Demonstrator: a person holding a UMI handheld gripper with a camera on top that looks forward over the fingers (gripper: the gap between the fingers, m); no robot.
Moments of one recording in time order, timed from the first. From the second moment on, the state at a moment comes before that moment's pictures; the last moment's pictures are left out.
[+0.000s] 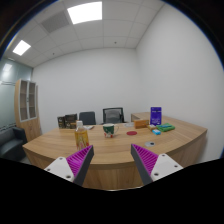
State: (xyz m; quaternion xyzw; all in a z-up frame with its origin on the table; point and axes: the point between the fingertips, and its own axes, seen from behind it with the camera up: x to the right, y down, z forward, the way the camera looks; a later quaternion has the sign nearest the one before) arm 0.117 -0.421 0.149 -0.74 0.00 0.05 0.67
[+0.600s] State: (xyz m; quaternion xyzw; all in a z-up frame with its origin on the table) arm 0.046 -0.355 0.107 -0.75 -0.04 0.08 0.65
